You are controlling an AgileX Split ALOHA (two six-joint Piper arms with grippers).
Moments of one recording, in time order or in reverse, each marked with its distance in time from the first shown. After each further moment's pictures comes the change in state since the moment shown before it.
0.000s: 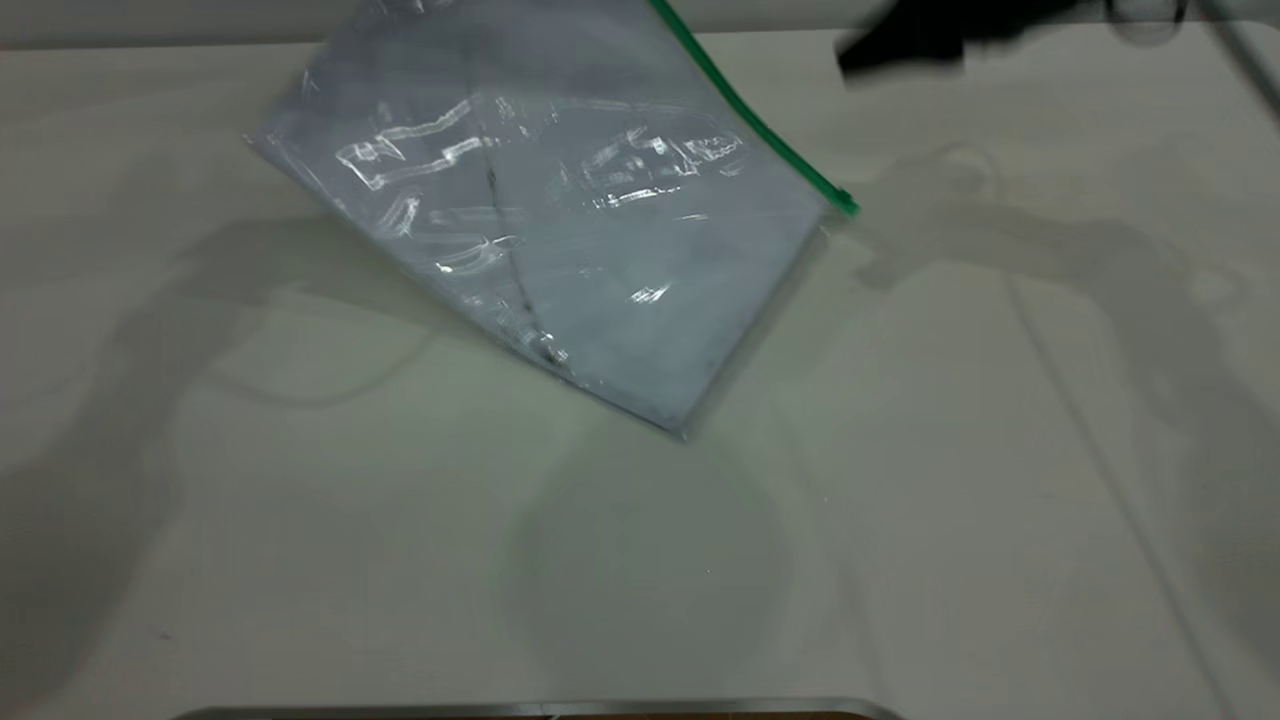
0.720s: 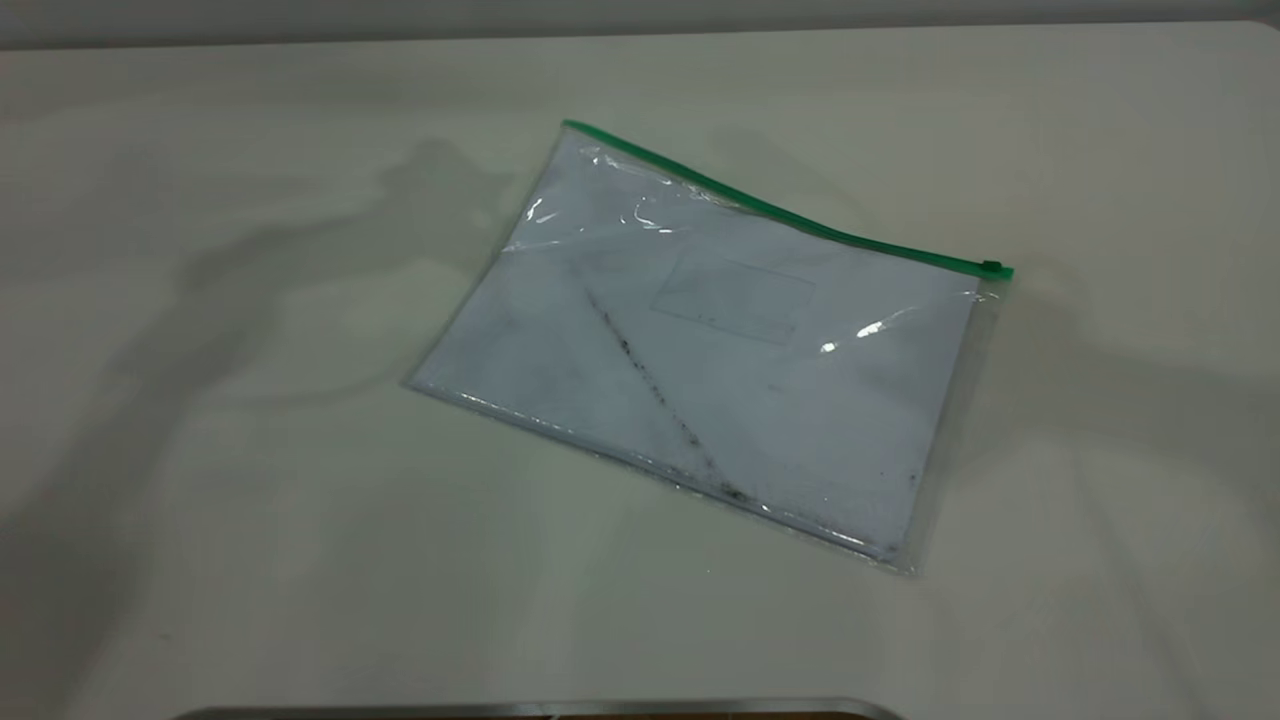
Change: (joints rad) left arm -0.019 -0.242 0.008 0.499 -0.126 -0.719; right arm 0.000 -0.811 0.002 -0.563 0.486 1.011
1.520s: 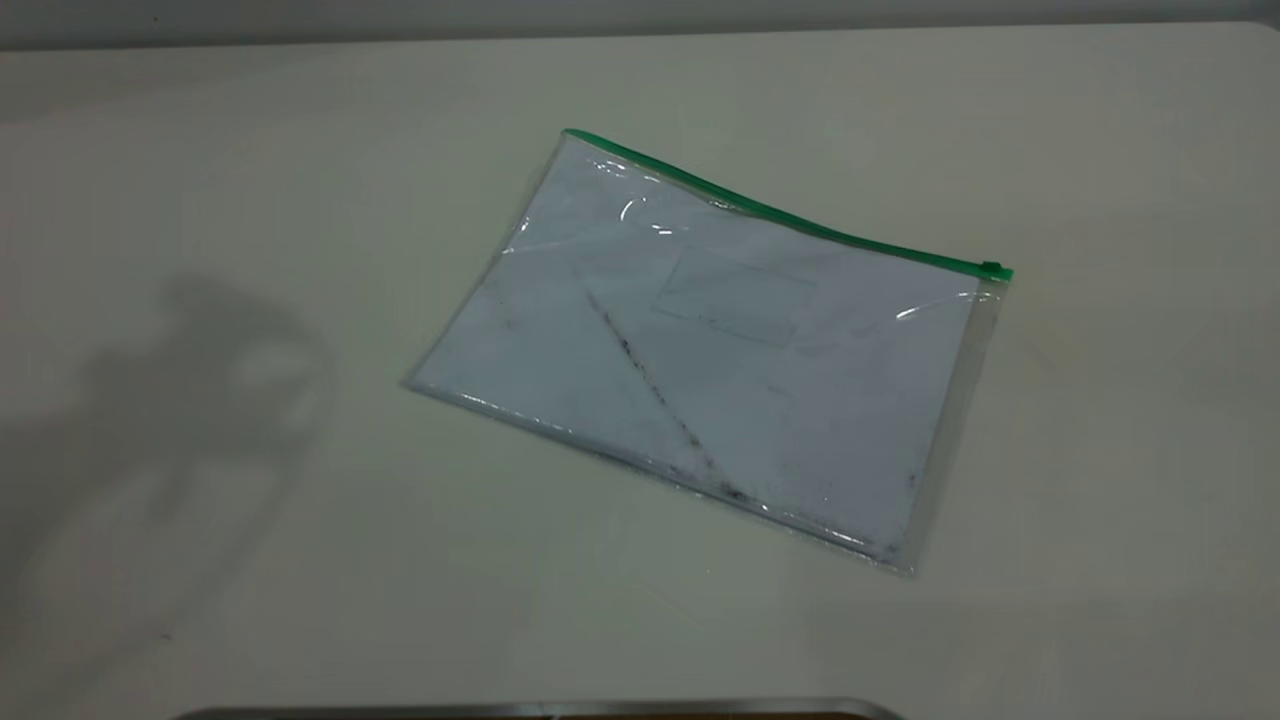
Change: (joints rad) left arm 0.044 -0.663 0.081 0.729 0.537 -0.974; right arm 0.000 -1.051 0.759 -0.705 0.003 0.575
